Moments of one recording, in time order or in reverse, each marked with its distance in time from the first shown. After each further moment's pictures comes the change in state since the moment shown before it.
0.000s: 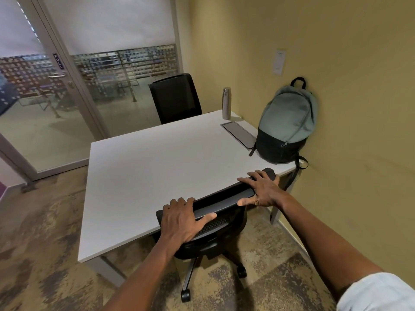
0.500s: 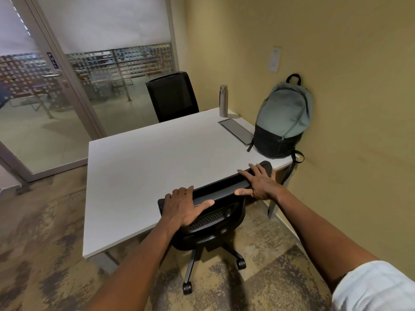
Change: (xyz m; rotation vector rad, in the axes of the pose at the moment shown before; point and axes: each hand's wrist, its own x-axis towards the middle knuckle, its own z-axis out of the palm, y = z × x) left_hand 0.013 -0.019 -0.013 -0.136 -0.254 0.019; right_hand -0.015 -0.033 -0.004 0.013 -0.039 0.106
